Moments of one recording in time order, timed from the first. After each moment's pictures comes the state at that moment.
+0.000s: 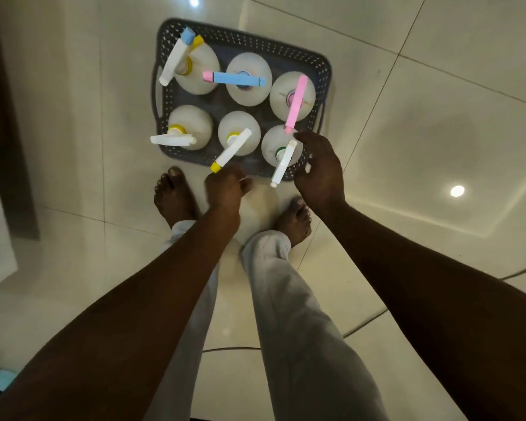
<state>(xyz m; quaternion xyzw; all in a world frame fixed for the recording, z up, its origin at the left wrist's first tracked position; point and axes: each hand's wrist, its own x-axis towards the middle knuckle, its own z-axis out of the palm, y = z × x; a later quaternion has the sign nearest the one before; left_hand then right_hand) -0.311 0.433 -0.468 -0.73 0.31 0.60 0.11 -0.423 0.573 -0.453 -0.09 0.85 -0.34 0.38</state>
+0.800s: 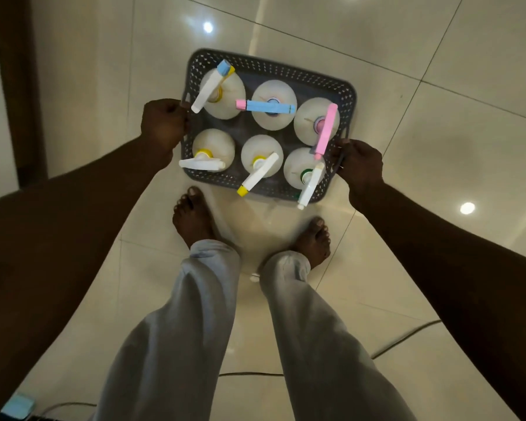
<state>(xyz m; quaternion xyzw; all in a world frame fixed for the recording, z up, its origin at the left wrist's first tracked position) -0.334 0.224 -0.503 -0.61 0.60 0.50 0.12 -0.480 0.540 -0.482 0.29 0.76 -0.42 0.41</state>
